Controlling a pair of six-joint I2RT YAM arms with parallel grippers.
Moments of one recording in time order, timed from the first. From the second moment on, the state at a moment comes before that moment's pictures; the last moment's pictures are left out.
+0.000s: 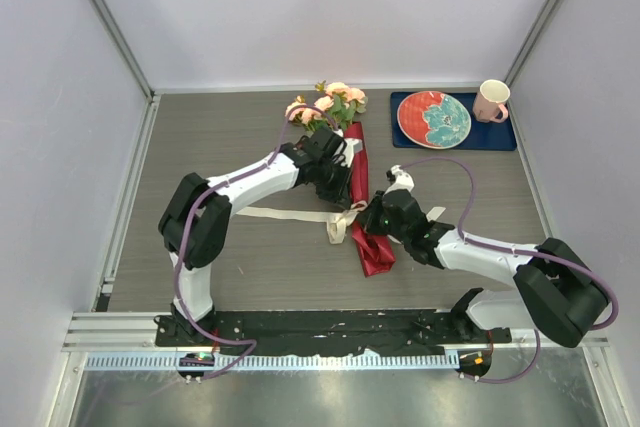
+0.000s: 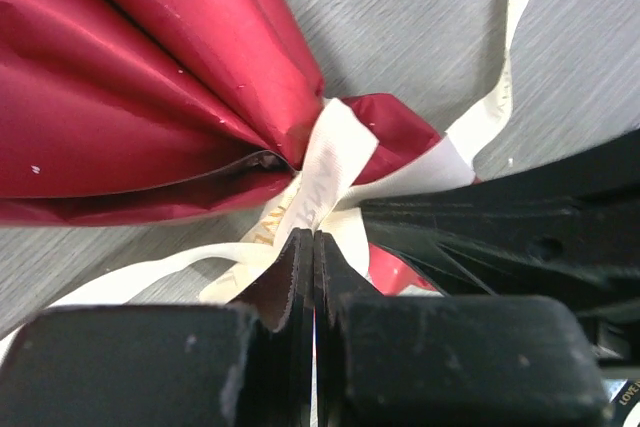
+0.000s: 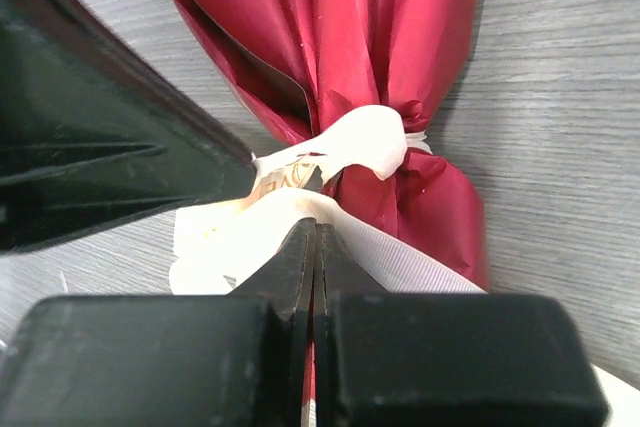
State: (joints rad) left arm -0.73 1.93 1.46 -0.53 0.36 -0.32; right arm 0.71 1.27 0.47 0.24 0.15 0.74
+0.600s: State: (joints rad) left arm -0.77 1.82 1.35 -0.39 0.38 -0.46; right arm 0.60 1.35 0.50 0.24 0.10 0.98
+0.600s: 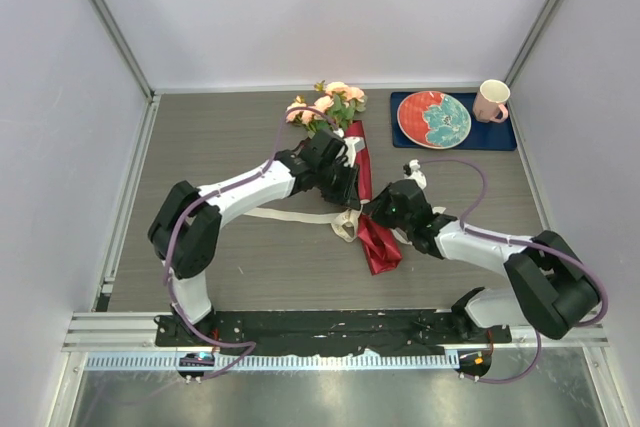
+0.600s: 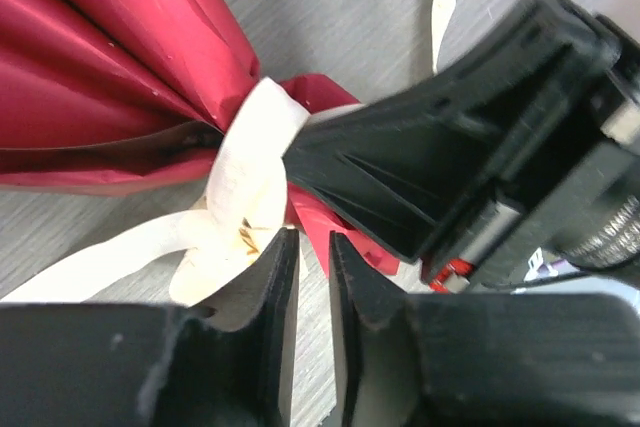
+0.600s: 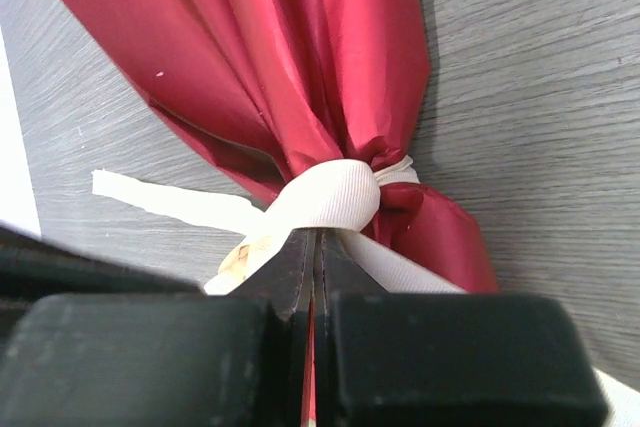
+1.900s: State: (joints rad) left arm -0.78 1.88 1.46 -0.44 0.30 -0.37; right arm 0.59 1.35 0.50 0.24 0.08 1.03
